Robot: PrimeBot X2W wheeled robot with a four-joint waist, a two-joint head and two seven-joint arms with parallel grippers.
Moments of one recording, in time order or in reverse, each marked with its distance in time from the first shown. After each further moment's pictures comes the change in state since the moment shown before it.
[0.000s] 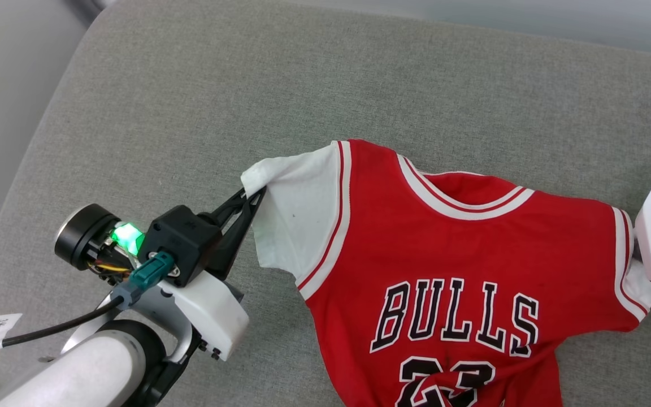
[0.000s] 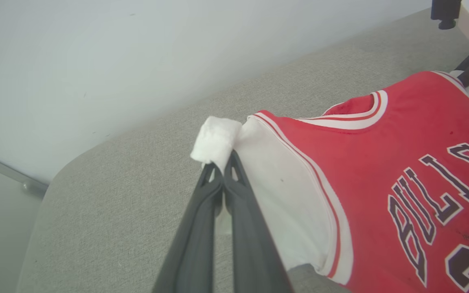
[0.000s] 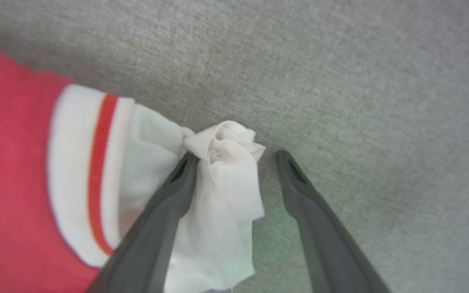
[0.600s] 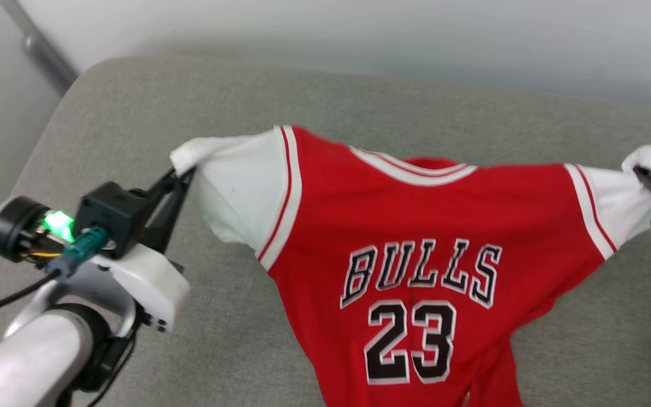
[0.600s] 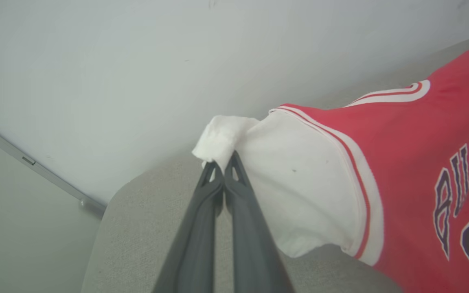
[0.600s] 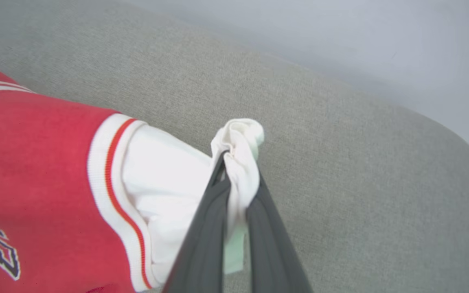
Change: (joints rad) left arm 0.024 0.079 0.077 0.083 -0.039 0.027 -0.044; right arm -0.044 -0.063 0.030 -0.038 0.135 0.001 -0.370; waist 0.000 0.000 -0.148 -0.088
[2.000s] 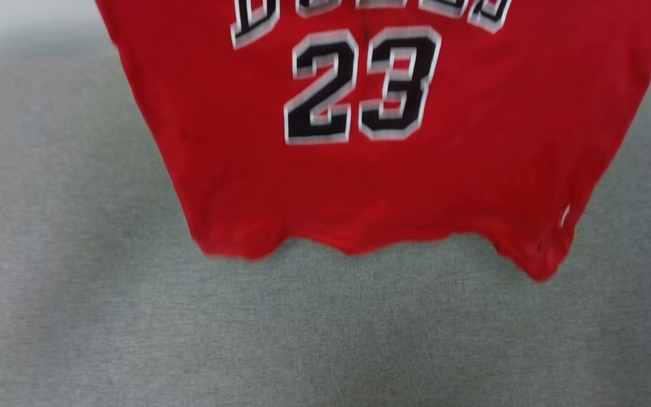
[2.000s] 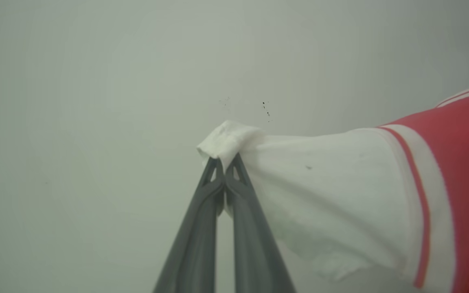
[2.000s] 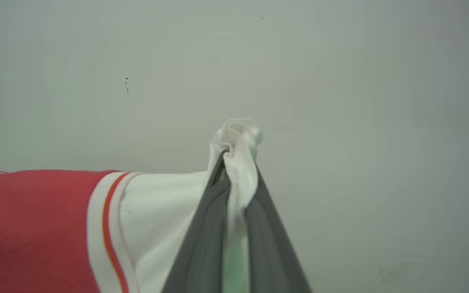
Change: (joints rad) left arm -0.462 0.146 0.329 0.106 -0.060 -0.119 -0.218; right arm -0.479 0.181 -0.209 -0.253 -0.012 0.000 -0.388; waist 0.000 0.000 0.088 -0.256
